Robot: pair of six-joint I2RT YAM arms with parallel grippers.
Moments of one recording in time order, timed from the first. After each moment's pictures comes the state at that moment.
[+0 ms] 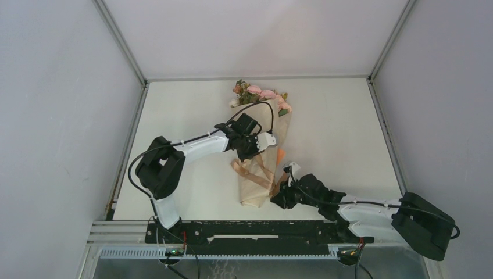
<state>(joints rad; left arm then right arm) -0.73 1.81 1.23 -0.50 0.25 0.58 0.94 1.02 0.08 0.41 -0.17 0.52</state>
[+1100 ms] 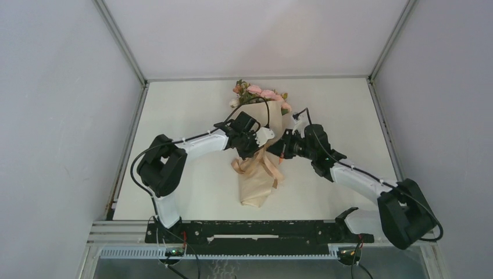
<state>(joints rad) -0.70 1.84 1.23 -0.45 0.25 0.45 0.52 1.22 0.58 0.22 -0.43 0.69</state>
